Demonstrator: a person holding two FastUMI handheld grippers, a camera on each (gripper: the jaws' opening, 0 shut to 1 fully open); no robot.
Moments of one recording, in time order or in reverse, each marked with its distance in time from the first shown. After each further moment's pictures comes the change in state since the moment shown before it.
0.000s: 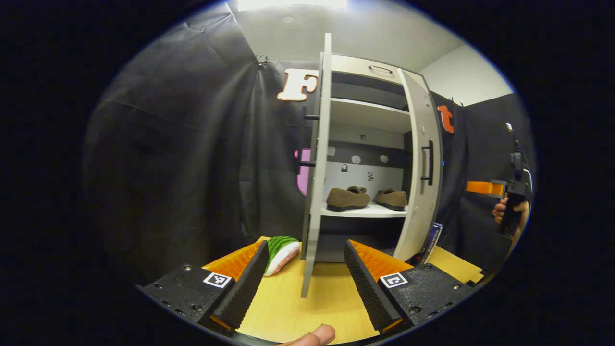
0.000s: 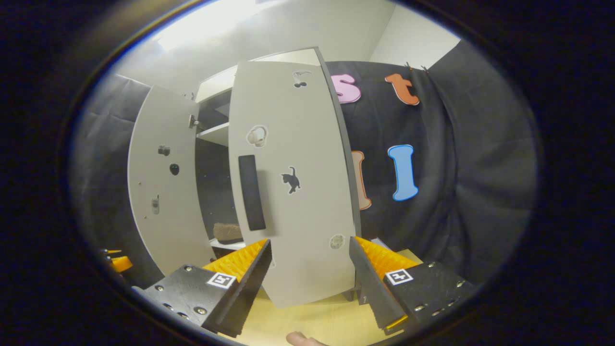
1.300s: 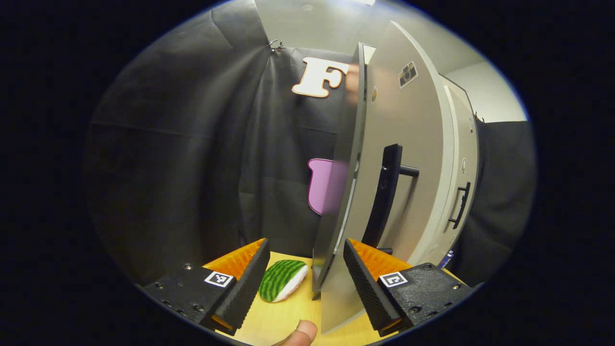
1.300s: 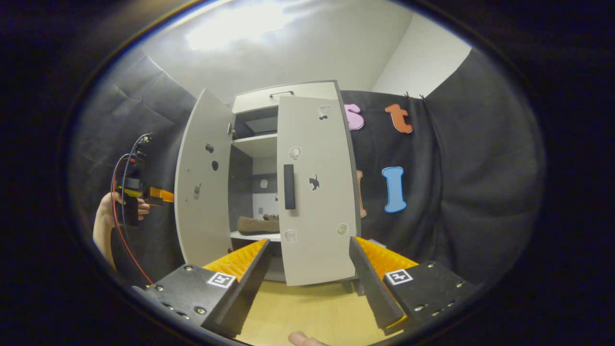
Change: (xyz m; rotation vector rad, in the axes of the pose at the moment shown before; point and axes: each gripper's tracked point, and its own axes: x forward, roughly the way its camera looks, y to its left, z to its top) left arm 0.126 0.059 0.093 -0.059 0.045 -0.009; right arm -0.119 0.053 -0.033 -0.052 -0.141 -0.068
